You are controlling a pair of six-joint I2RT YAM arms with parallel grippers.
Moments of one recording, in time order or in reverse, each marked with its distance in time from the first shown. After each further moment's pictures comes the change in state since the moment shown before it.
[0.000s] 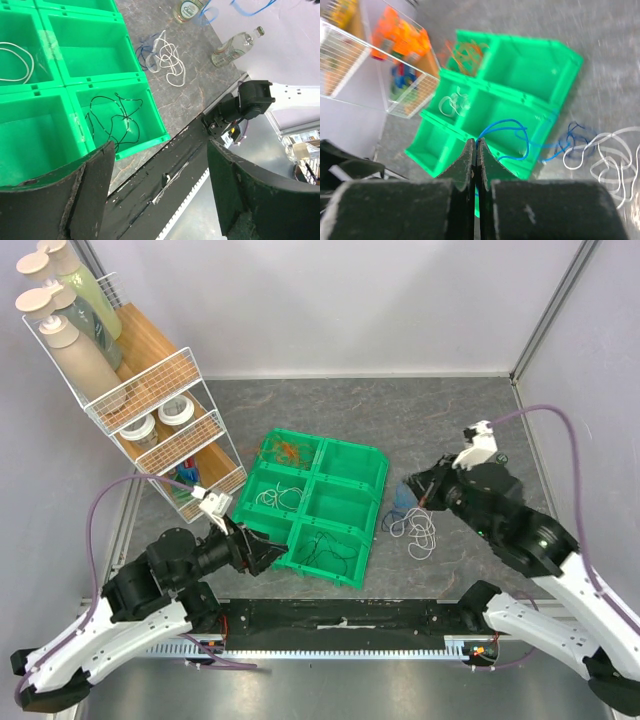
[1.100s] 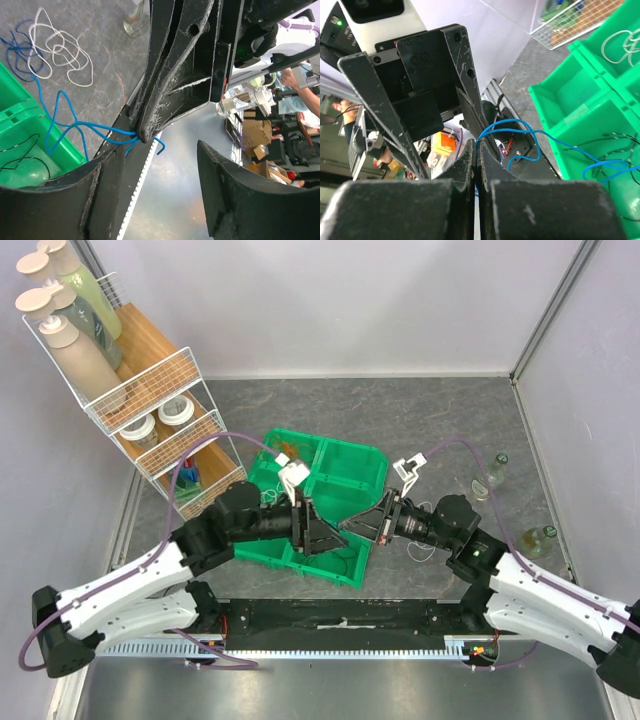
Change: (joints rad) left arm 0.000 0.629 0.125 0.531 0.467 -0.070; right arm 0.120 0.001 -0.504 0.903 -0.556 0.241
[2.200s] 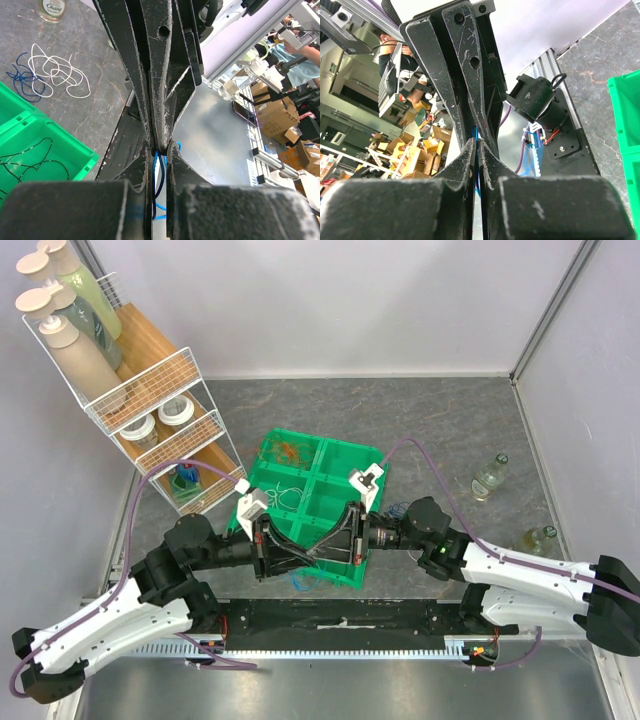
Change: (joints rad) left arm -0.011 -0.407 -0.155 -0.072 0.036 0.194; right arm 0.212 0.263 0.070 0.341 -0.167 -0.043
